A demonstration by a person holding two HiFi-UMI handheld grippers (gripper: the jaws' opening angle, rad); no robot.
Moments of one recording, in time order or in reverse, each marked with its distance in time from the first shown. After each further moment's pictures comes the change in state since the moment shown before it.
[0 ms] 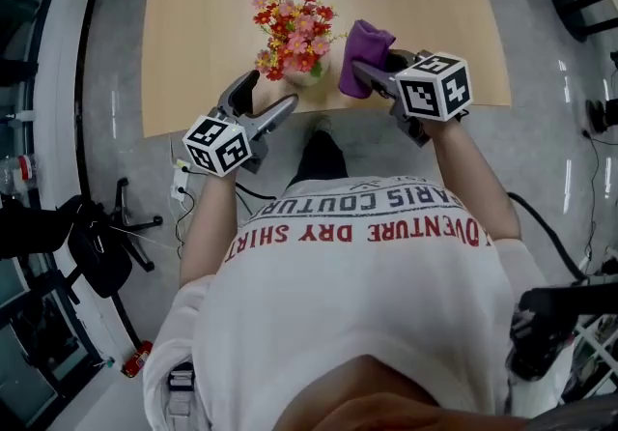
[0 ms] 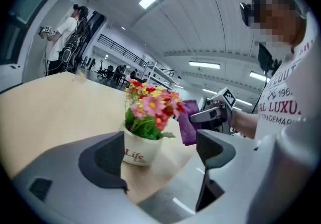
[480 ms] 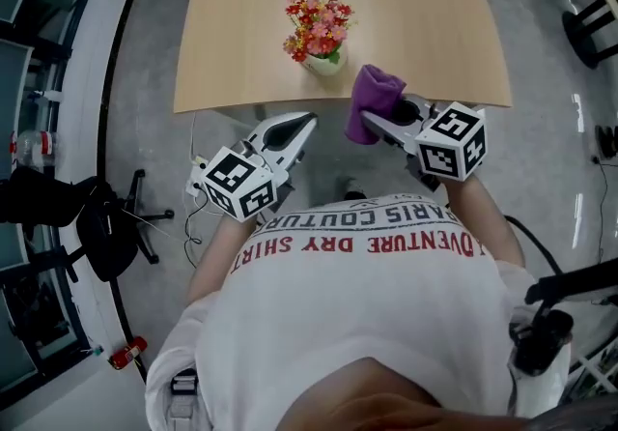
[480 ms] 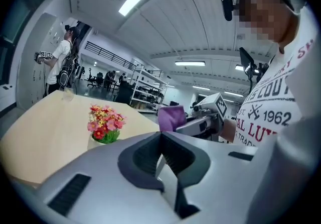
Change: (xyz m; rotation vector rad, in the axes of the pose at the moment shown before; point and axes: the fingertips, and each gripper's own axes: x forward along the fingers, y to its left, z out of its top) left arm -0.134 -0.186 0.006 0.117 -0.007 -0.067; right arm -0.085 0.197 -0.062 -0.152 -0.083 0.165
